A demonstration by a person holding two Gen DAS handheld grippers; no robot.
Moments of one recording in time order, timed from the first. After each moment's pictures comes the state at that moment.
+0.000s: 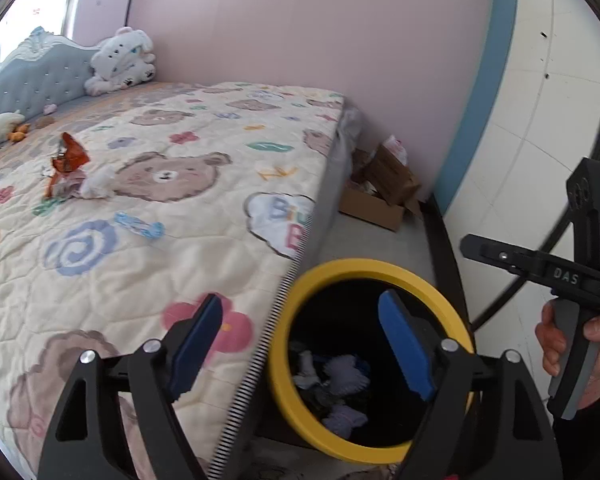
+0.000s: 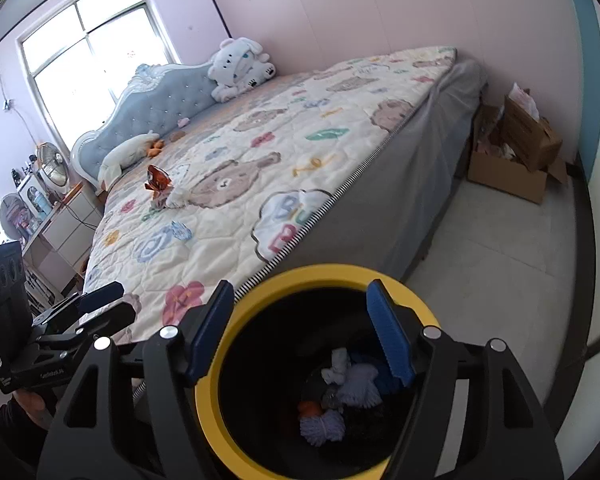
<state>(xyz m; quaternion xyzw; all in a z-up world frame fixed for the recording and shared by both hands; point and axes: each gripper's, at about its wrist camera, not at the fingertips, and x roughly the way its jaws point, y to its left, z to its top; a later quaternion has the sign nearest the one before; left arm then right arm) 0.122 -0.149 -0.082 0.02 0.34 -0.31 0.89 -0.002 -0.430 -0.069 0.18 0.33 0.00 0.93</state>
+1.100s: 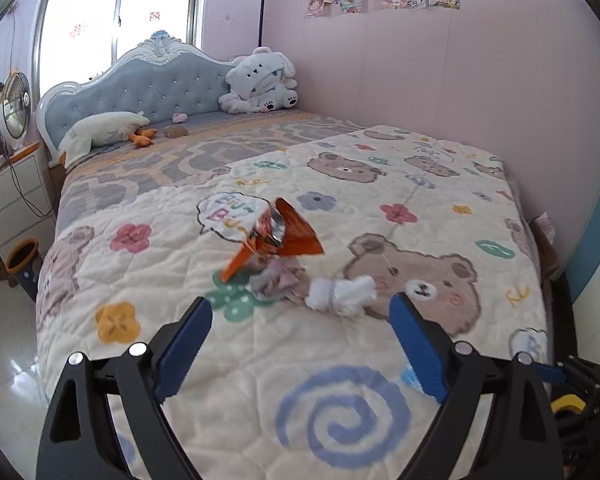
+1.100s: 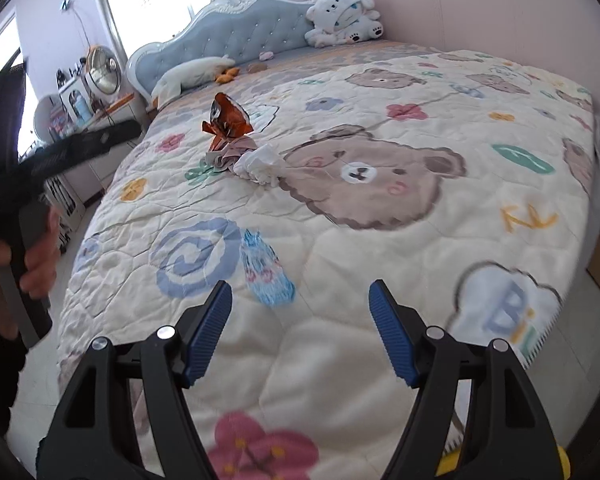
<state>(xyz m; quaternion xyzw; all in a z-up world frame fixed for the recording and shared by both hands) 0.361 0.014 -0.048 0.01 0.30 -0.08 0.95 0.261 -0.242 -0.115 0.05 0.39 0.14 0.91</state>
